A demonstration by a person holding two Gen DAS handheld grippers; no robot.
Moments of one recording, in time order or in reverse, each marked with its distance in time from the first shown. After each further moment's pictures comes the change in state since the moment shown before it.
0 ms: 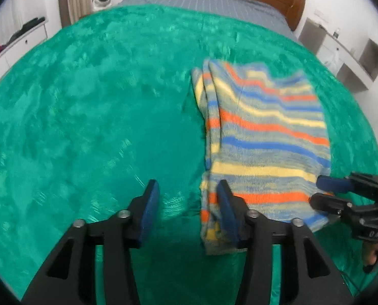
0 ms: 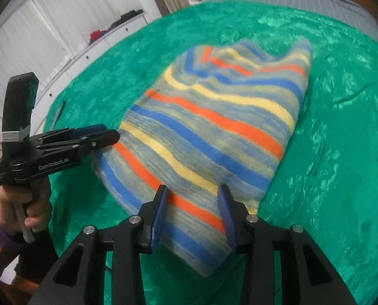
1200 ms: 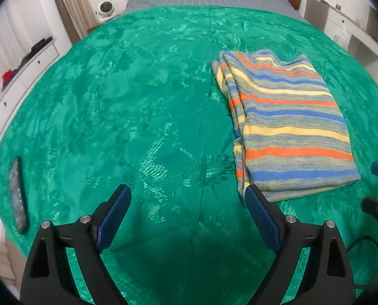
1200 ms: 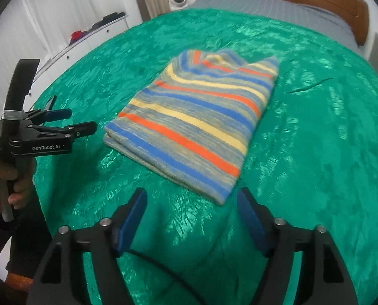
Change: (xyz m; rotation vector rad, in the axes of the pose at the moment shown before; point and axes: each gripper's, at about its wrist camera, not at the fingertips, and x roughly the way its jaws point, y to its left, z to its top) left arm -0.030 0.001 -0.021 0.129 0.051 0.193; right arm -0.069 0.045 -0.056 0.009 -0.033 -0.216
